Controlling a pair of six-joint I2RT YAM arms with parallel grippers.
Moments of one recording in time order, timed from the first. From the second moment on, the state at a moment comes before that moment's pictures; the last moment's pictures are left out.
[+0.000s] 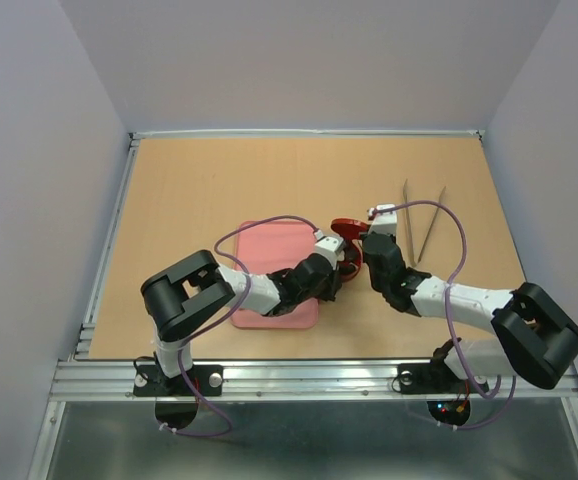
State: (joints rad) left arm -1.05 1.80 0.77 0.46 -0.16 -0.55; right arm 0.72 1.31 0.50 0.41 0.76 0.16
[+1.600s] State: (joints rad) left arm -1.00 1.59 0.63 0.50 -0.17 -0.53; right arm 0.81 1.39 0.66 0.30 0.69 0.21
